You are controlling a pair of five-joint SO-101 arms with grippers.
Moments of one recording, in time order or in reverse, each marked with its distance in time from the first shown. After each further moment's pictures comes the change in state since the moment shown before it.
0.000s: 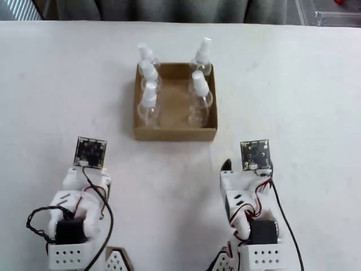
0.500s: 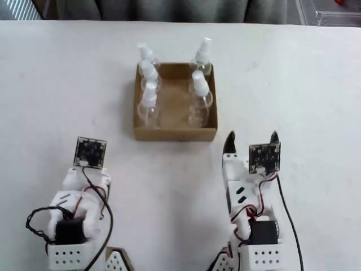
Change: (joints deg) left arm 0.0 0.0 0.0 0.0 0.0; right arm 0.0 0.0 0.0 -22.2 0.0
